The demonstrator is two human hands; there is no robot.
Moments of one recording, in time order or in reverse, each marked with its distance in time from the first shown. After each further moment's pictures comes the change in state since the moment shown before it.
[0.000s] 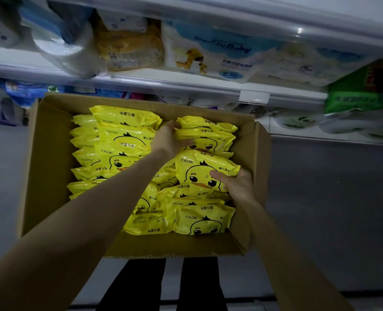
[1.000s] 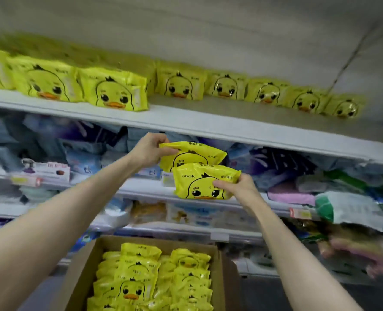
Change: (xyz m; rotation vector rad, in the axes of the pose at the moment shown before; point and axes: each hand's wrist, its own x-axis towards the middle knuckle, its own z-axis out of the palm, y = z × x) left_hand -0.223 0.266 -0.300 -0.163 0.214 0.735; right_hand -0.233 -0.314 -0.102 0.026 0.006 -0.712
